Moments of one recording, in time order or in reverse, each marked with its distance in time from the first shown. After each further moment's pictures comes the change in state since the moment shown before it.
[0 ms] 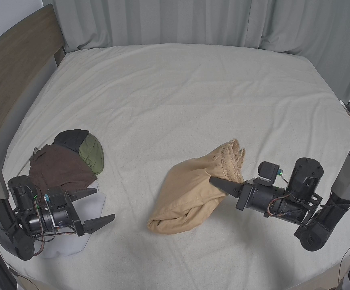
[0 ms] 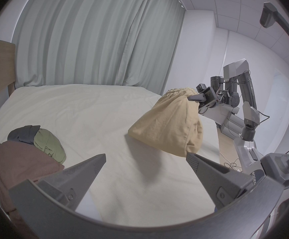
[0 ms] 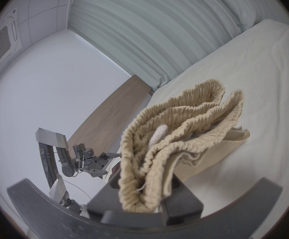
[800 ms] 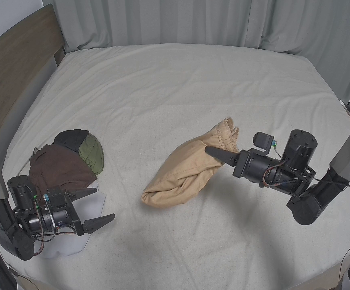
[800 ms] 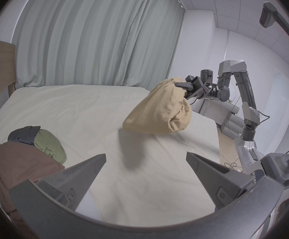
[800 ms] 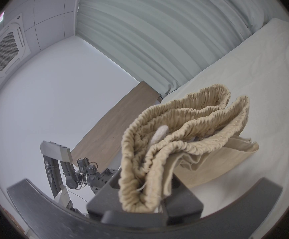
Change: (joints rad) left arm 0.001 -0.004 0.000 0.000 0.001 0.001; right arm -0.073 0.027 -0.280 0.143 0.131 0.042
